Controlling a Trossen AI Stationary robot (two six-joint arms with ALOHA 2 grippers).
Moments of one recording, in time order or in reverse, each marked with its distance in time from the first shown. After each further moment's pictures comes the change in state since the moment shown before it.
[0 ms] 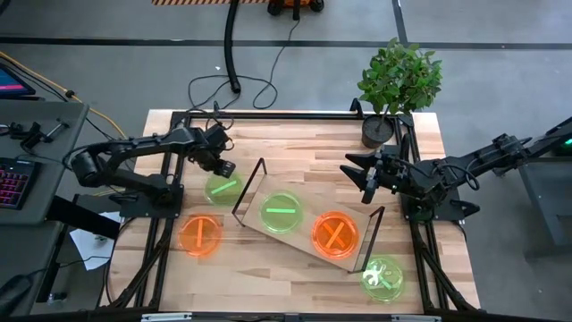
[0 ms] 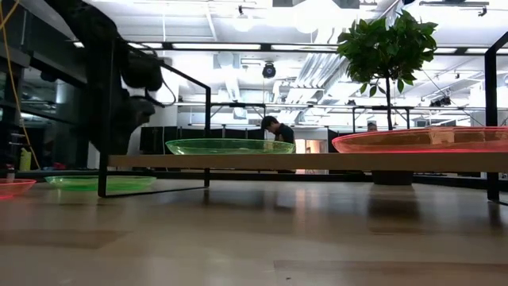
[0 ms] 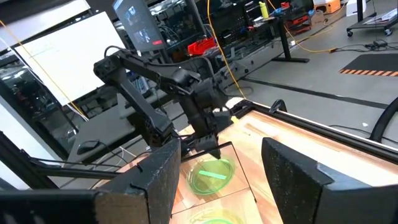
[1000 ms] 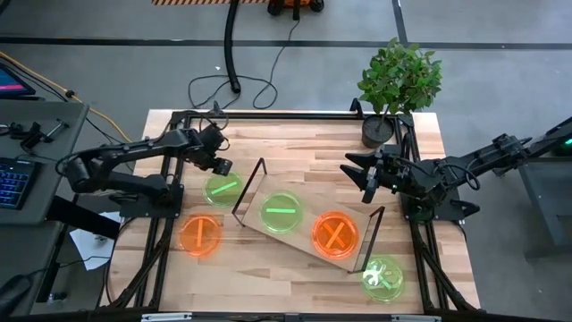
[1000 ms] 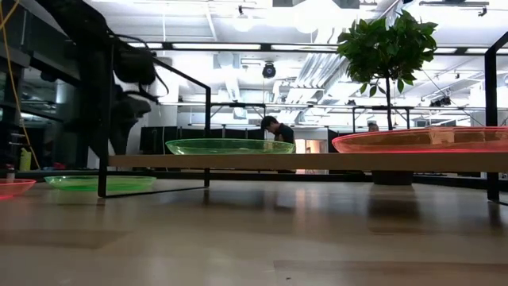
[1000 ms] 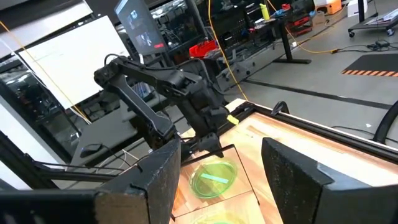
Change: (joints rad) left arm 0.001 -0.078 -0.038 0.003 -0.075 -0.062; right arm 0.000 0.000 0.001 0.016 -0.001 0.000
